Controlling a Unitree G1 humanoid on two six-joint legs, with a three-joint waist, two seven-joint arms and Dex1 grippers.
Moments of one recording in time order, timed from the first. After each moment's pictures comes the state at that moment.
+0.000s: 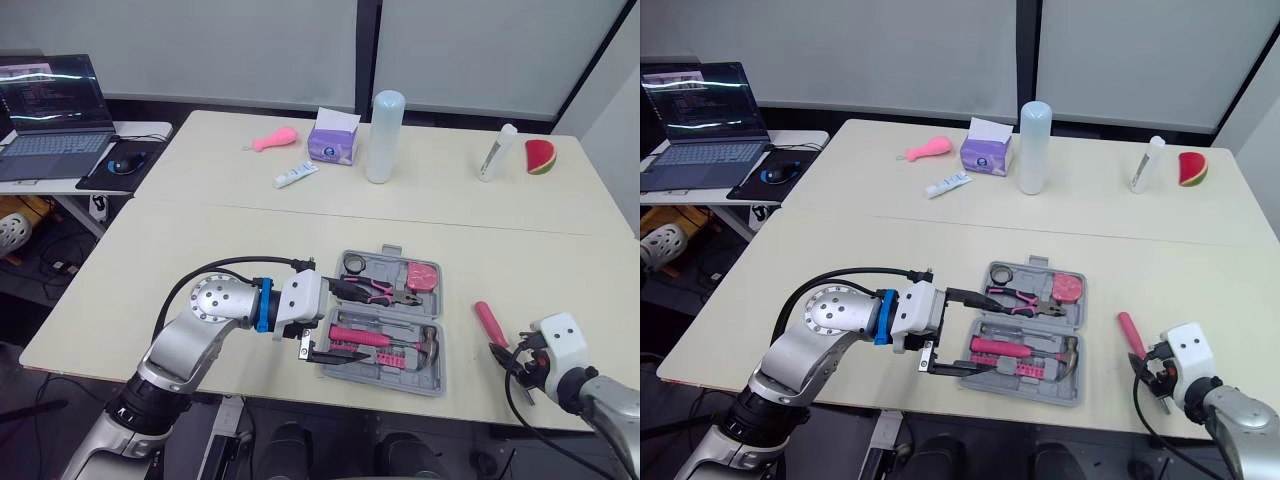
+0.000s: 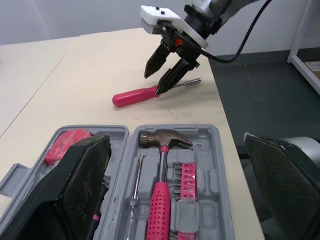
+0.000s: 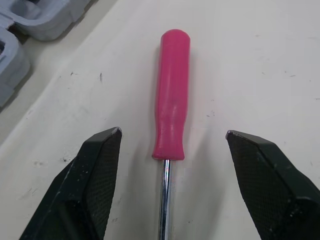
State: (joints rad) left arm -0.36 0.60 -0.28 -0.31 -0.34 0.24 -1.19; right arm 0.28 -0.49 -0.31 -0.37 0.13 0.61 0.55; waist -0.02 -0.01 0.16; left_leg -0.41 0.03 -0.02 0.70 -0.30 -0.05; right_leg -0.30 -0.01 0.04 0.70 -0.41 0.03
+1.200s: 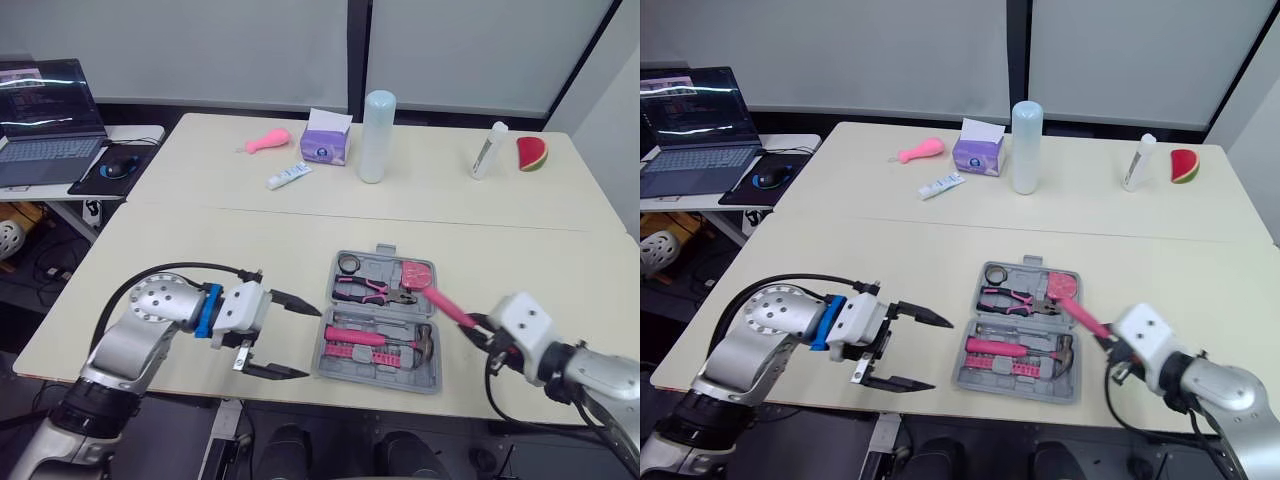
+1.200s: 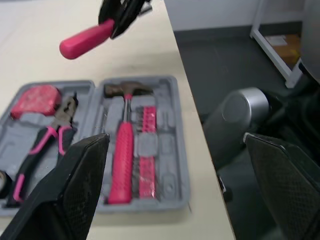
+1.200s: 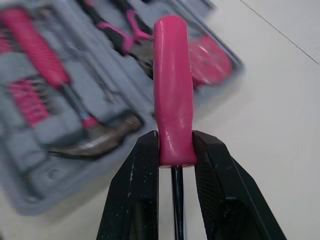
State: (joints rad) left arm -0.26 0.83 -0.15 -0.15 -0.41 0.03 -1.49; right arm 0.18 -0.83 -0.07 -0.80 0.24 0.75 0.69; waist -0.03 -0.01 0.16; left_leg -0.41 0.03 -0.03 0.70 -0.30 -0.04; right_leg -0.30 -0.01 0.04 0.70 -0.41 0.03
